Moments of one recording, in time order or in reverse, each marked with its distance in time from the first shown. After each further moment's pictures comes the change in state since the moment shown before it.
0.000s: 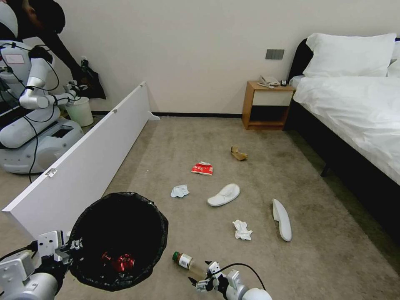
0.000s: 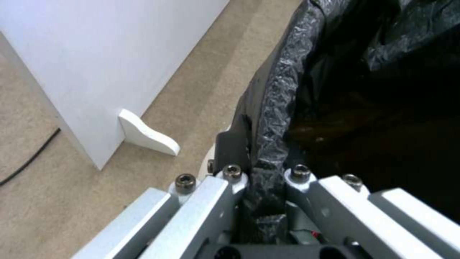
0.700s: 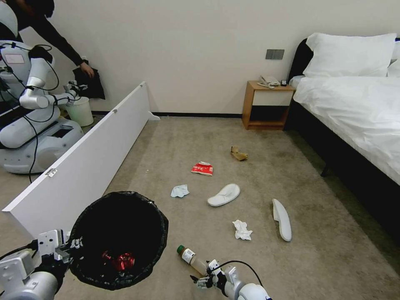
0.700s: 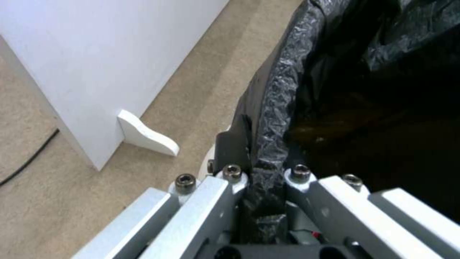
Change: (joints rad) left arm -0.002 0.005 -0.001 0.002 -0.004 0.000 0.001; right arm 0.055 0.032 0.008 -0.108 -0.008 -0.002 -0.004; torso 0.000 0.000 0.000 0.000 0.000
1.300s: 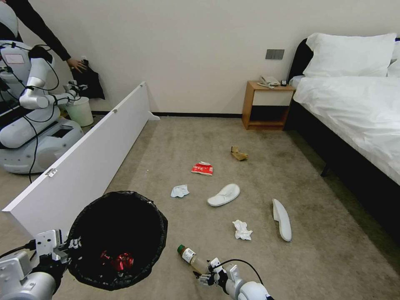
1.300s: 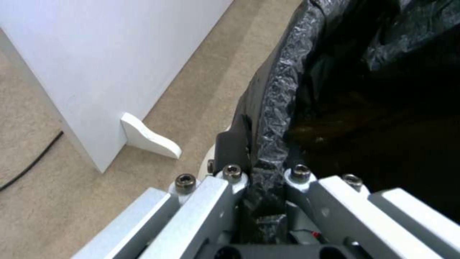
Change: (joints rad) left arm 0.009 0.003 -0.018 -0.011 -0.011 0.000 0.001; right arm 0.018 0.019 0.042 -0.060 0.001 0.006 -0.014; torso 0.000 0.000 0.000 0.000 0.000
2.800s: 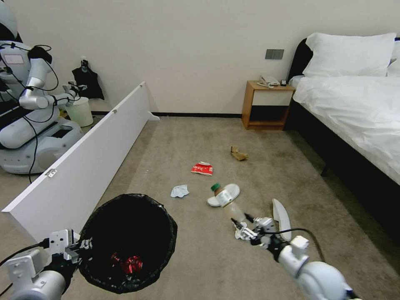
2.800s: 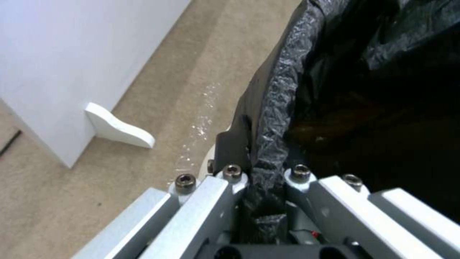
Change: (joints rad) left arm -0.006 0.057 0.080 0.012 -0.039 0.000 -0.010; right arm -0.385 -0.435 0.457 0.946 0.283 0.002 -0.017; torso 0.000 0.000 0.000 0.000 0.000
